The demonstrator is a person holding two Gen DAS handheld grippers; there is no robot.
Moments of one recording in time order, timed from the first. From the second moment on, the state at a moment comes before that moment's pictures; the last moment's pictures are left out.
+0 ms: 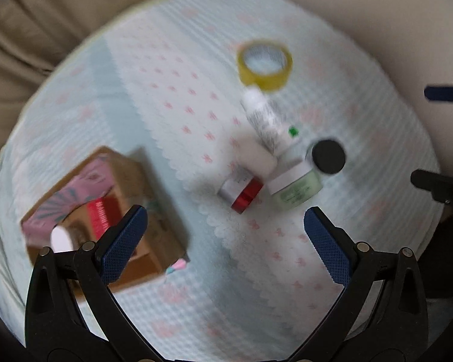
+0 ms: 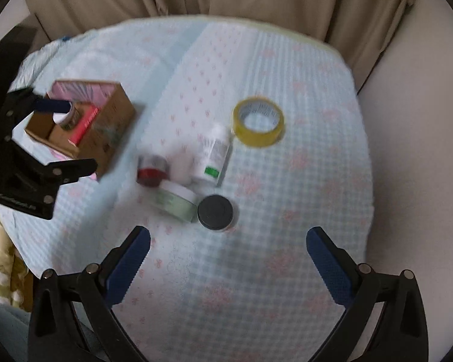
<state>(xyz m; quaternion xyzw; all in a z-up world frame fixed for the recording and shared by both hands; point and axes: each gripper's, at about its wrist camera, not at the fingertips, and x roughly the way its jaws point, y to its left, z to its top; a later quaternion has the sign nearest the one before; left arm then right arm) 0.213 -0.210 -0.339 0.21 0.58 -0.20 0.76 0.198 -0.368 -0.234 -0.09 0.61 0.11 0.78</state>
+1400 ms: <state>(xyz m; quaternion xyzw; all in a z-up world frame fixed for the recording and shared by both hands) 0.249 -0.251 -0.481 0.27 0.65 -0.28 0.66 0.226 -0.325 -0.412 -0.16 0.66 0.24 0.70</state>
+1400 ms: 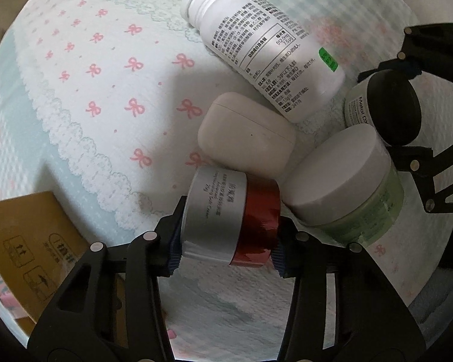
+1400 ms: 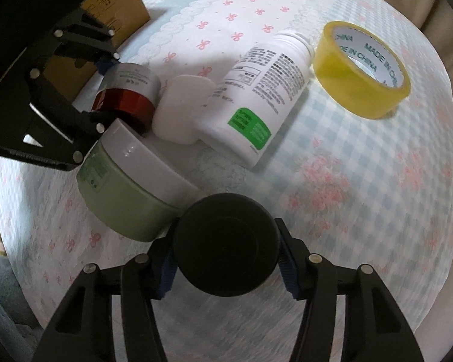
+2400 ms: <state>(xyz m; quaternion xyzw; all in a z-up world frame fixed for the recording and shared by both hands) 0.196 -0.133 -0.235 0.04 0.54 -0.16 0.83 0.227 -0.303 -0.187 -0.04 0.58 0.11 0.81</state>
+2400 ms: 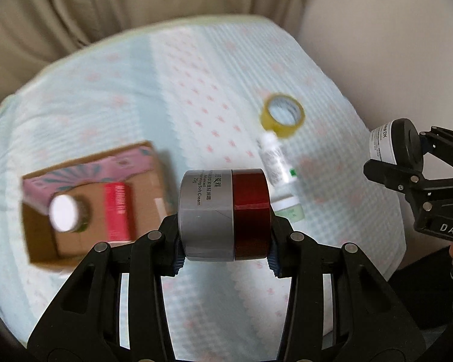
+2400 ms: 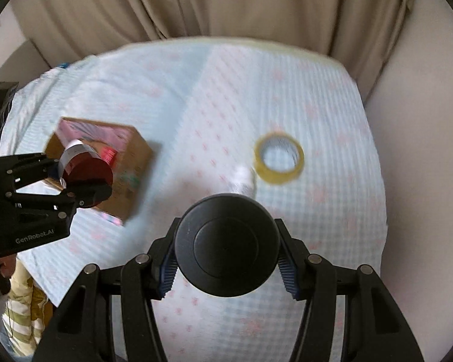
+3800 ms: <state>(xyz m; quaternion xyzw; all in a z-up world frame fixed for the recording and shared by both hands) 0.258 0.184 -0.370 0.02 0.65 -0.11 0.75 0.302 0.011 -0.304 0.12 0.67 0.09 0.72</state>
